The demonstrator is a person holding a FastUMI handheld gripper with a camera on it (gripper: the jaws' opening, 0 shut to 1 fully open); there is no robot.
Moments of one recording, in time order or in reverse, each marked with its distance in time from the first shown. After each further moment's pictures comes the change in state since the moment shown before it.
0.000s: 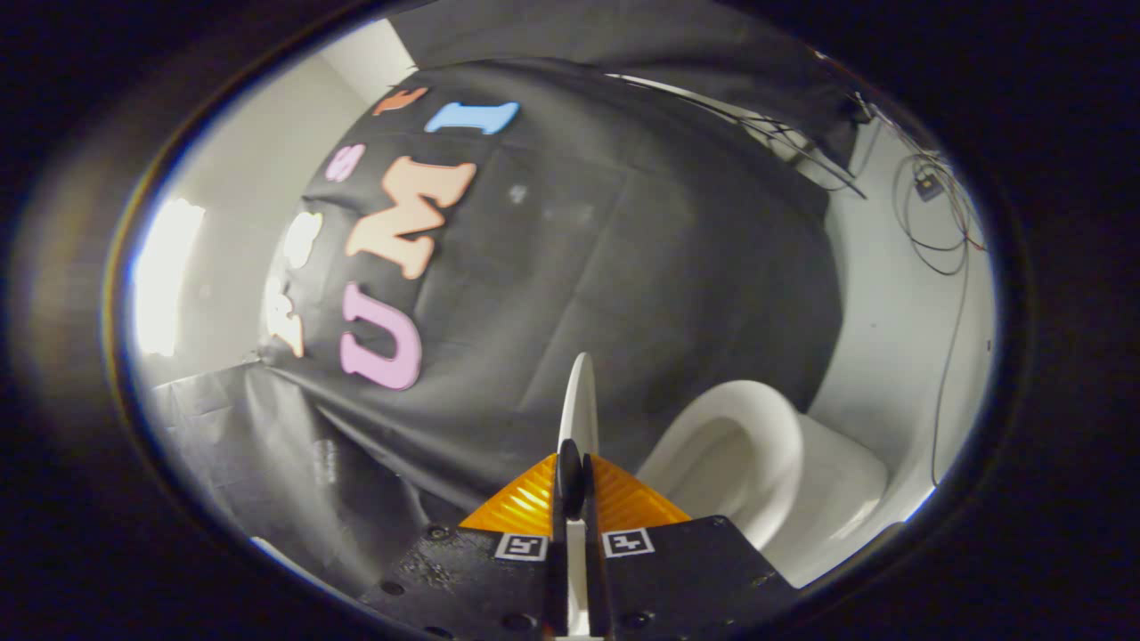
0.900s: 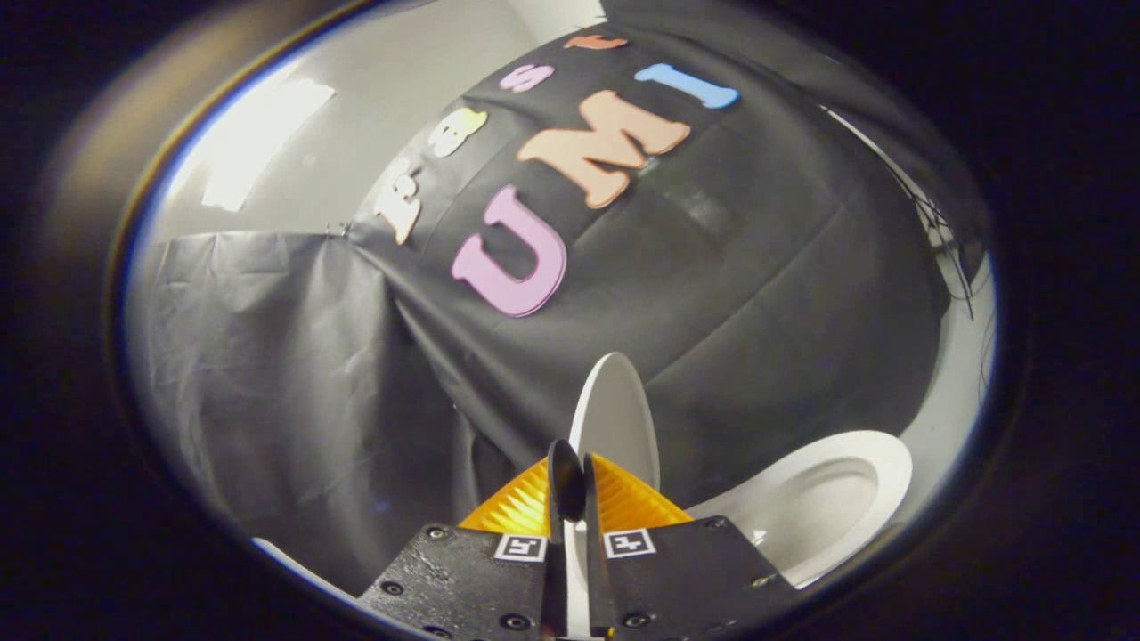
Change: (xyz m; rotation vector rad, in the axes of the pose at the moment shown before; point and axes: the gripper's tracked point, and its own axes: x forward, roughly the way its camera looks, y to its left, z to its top) arm 0.043 0.183 -0.073 -0.450 0.157 0.087
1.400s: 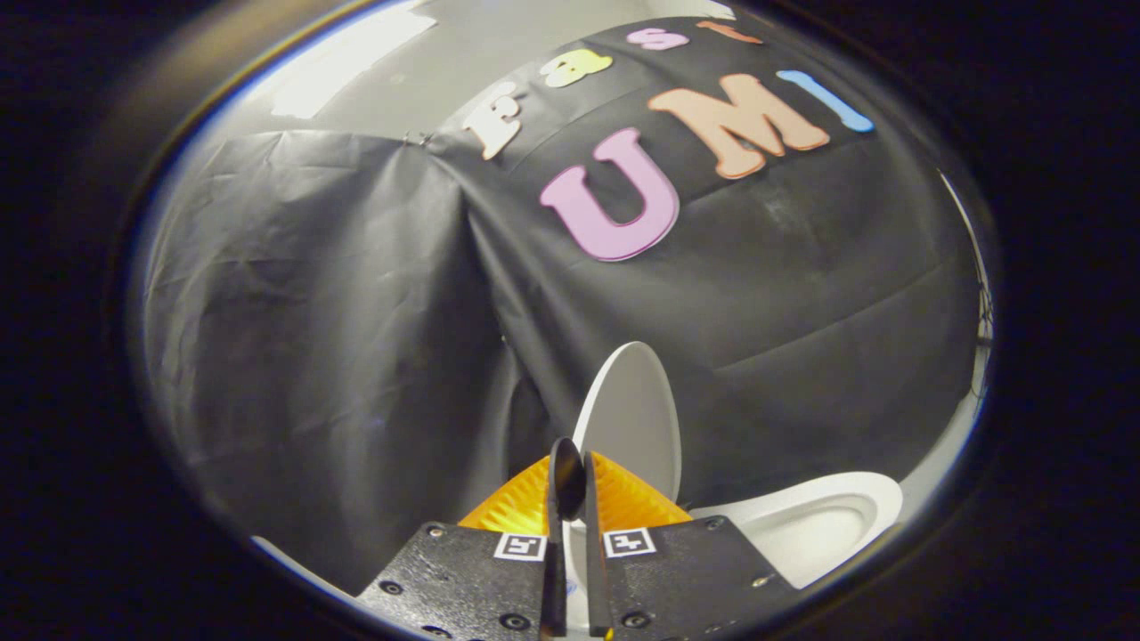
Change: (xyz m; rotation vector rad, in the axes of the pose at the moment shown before) arm 0.047 0.090 -0.031 -0.295 0.180 0.065
